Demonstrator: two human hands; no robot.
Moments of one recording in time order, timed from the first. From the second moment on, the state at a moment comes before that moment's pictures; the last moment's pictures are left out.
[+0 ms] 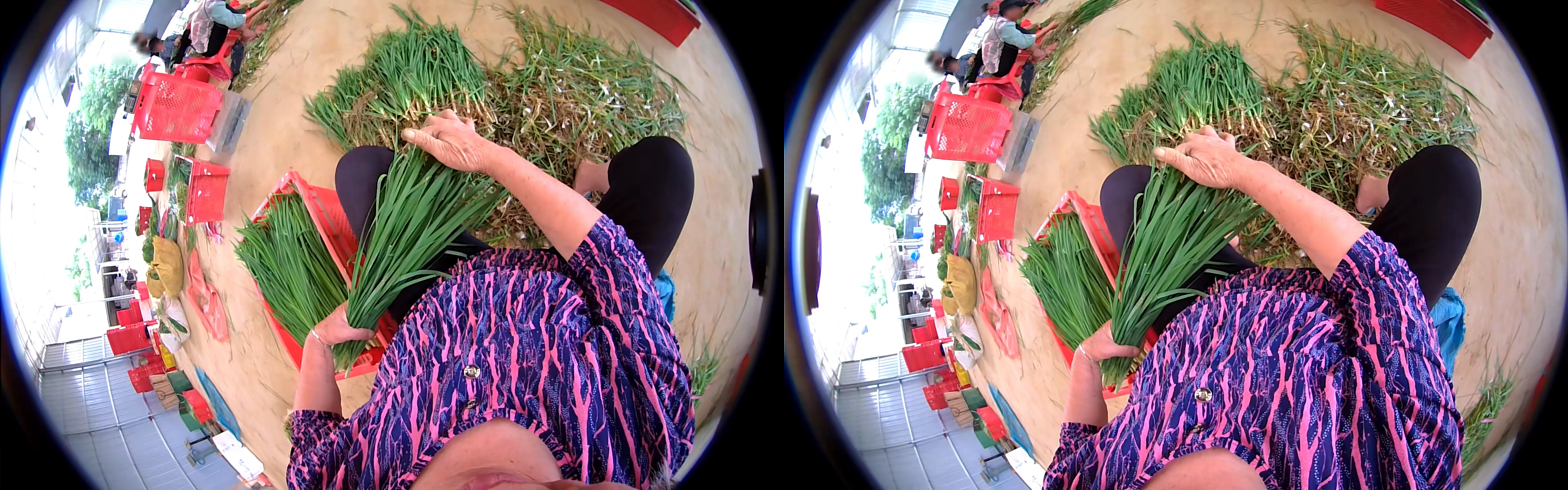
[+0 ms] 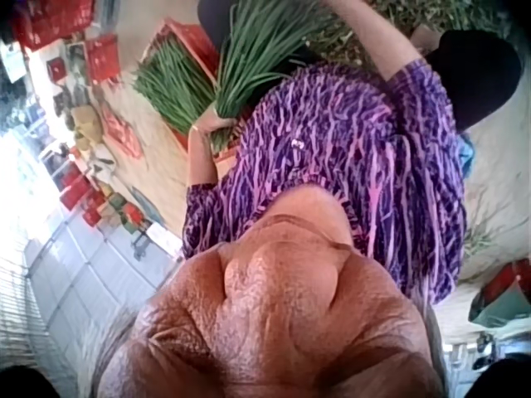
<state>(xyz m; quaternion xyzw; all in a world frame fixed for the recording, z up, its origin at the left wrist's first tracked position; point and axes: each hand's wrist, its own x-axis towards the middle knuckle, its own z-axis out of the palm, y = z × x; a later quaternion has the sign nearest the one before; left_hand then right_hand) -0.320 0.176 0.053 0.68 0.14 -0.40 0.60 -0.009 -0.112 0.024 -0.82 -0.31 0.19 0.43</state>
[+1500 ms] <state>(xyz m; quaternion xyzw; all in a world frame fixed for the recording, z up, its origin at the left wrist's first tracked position) -0.320 0.168 0.052 0.74 0.11 -0.37 0.56 -0.014 -0.135 0.020 -0.84 -0.29 -0.03 0.45</state>
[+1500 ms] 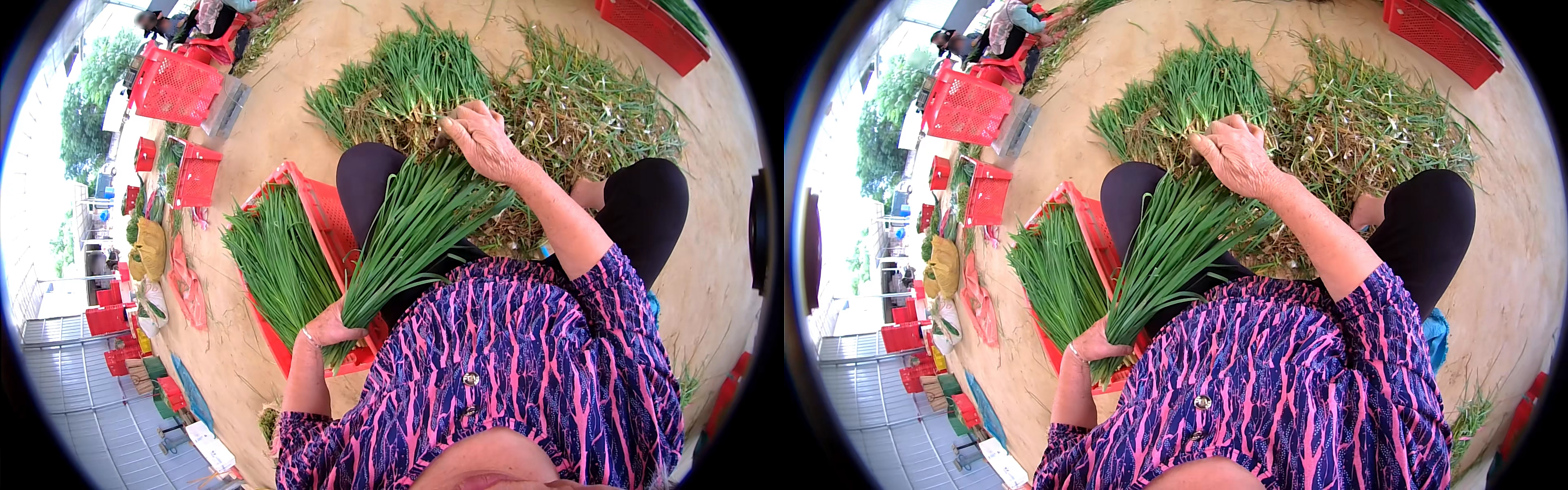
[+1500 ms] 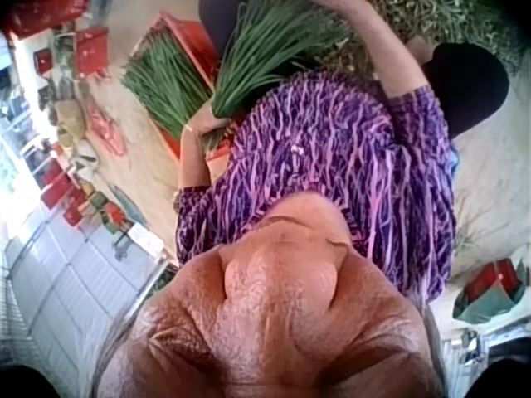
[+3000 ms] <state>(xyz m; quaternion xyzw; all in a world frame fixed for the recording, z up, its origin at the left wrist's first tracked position) -0.319 0.164 0.054 0.75 0.13 -0.34 0.56 -0.070 -0.141 0.018 -0.81 -0.38 0.07 0.43</state>
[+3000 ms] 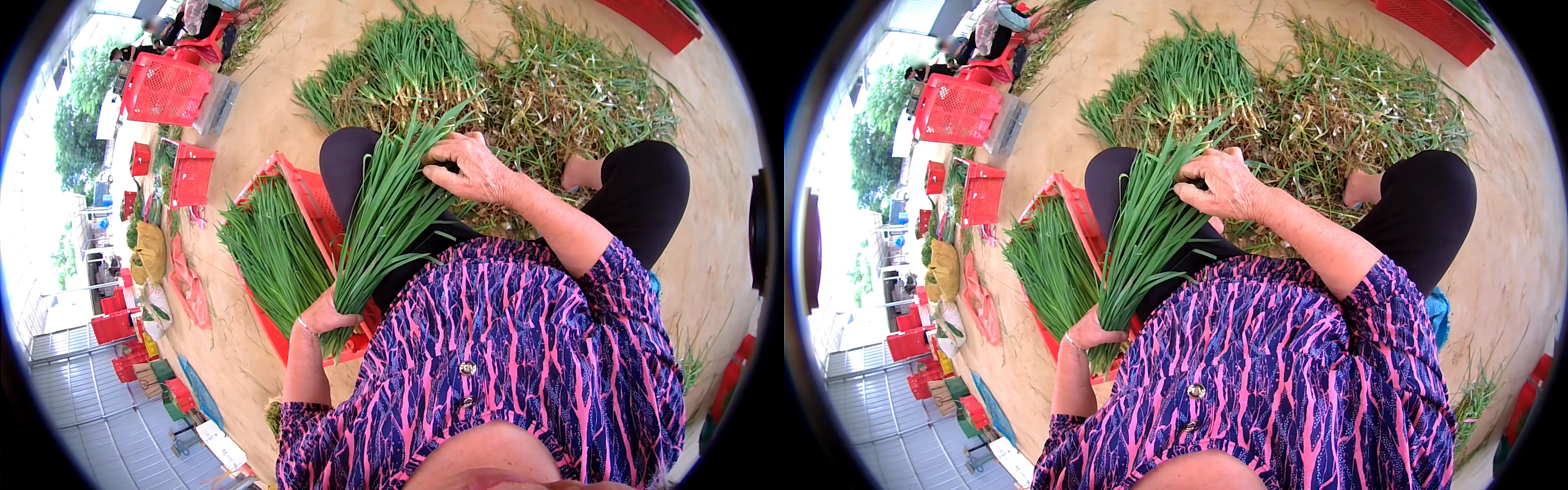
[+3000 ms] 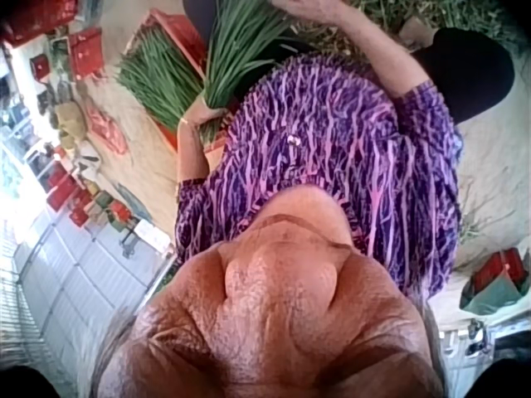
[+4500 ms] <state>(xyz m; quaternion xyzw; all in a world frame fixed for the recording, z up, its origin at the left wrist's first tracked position) -0.323 0.165 0.052 0.70 0.17 -0.36 0.59 -0.070 -0.105 0.029 -0.81 -0.41 0.03 0.42</state>
